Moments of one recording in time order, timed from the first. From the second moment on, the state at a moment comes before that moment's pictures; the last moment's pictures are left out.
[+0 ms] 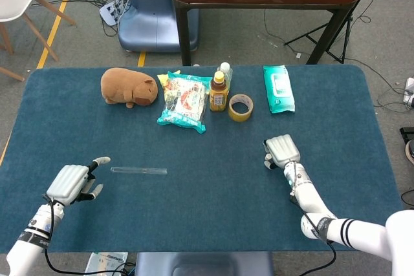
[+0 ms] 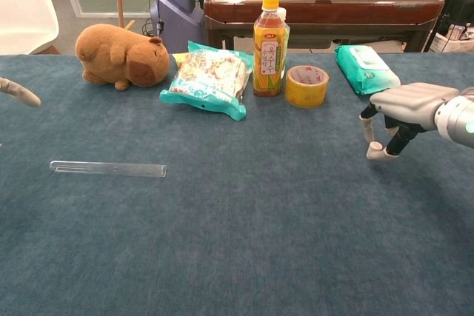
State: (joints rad) left arm -0.40 -1.11 -0.04 -1.77 1.35 1.11 0.03; right arm 0.77 -1.53 0.08 -1.36 -0.79 0.90 -0.66
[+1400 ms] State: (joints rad) left arm -0.40 -1.10 -0.06 -1.75 1.34 1.09 -0.01; right arm 0.77 -1.52 0.09 -1.39 -0.78 0.91 -0.63
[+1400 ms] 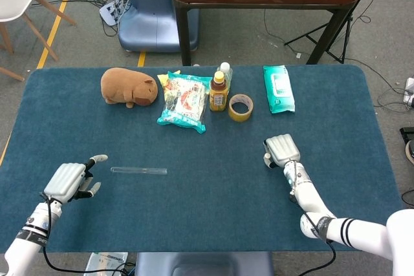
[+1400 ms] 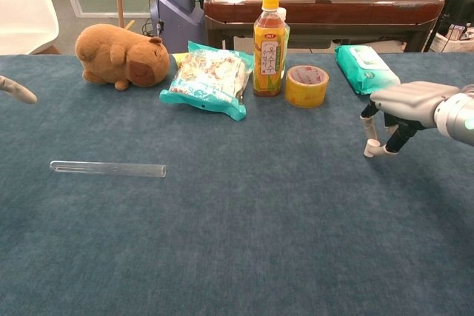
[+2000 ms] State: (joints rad) left arm -0.58 -1.19 -0.13 -1.71 1.30 0.96 0.18; right arm 0.66 -1.13 0.15 -1.83 -0.97 1.13 -0.51
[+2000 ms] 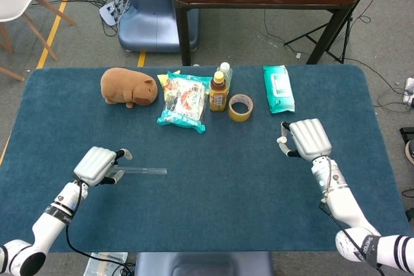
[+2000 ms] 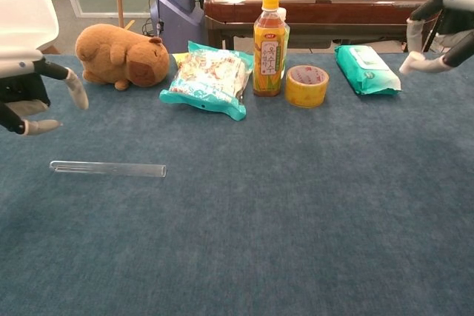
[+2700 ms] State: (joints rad) left arm -0.73 -1.47 -0.13 -1.57 0.97 0.96 0.61; right arm 0.58 -1.06 0.13 -1.86 -1.03 1.13 -0.42
